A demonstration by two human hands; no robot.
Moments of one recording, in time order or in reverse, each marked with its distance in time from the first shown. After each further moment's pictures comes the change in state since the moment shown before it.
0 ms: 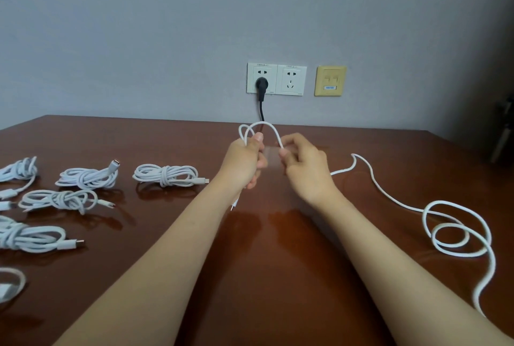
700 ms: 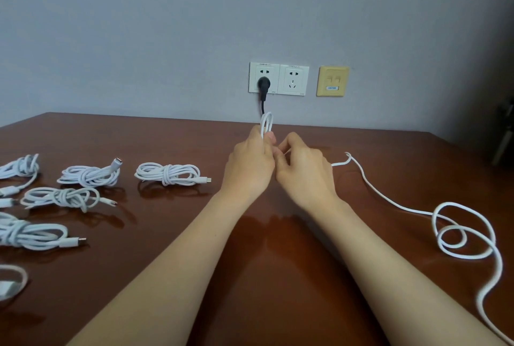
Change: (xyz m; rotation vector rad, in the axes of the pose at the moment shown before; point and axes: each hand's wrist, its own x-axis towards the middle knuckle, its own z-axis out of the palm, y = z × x) left_hand -0.004 -0.002 0.010 0.657 0.226 0.311; right_hand -0.011 -0.021 -0.002 -0.301 -0.028 -0.054
